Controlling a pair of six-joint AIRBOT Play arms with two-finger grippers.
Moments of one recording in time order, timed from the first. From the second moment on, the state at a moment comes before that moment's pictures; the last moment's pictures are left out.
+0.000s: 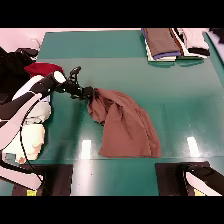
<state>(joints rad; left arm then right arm) -0.23 -1.62 1.28 0.99 -0.90 -1.49 0.12 -0.98 1.75 -1.27 1.33 1.39</state>
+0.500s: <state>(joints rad) -0.16 -1.46 1.39 1.07 -0.94 -1.42 0.01 -0.98 0.94 -1.26 1.35 1.43</state>
